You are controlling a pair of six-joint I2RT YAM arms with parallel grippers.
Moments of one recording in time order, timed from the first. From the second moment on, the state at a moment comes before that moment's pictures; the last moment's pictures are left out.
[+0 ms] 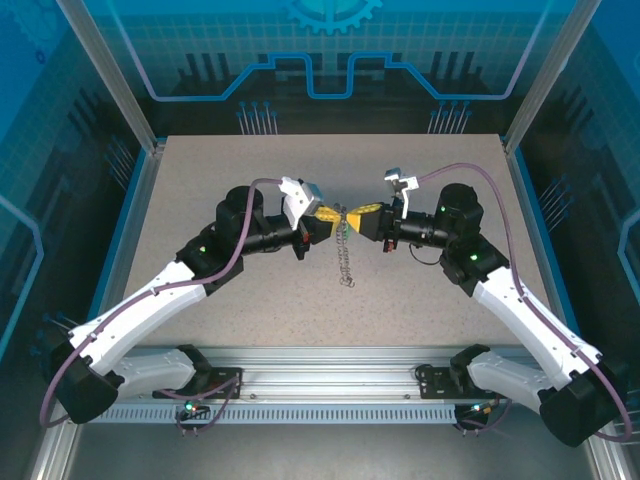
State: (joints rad) left arm -0.68 1.14 1.04 -0.08 0.42 -0.04; right arm 0.46 1.04 0.91 0.05 -0.80 0.50
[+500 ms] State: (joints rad) left arm -0.69 1.14 1.04 -0.08 0.42 -0.04; right arm 0.46 1.04 0.92 0.07 -0.78 0.50
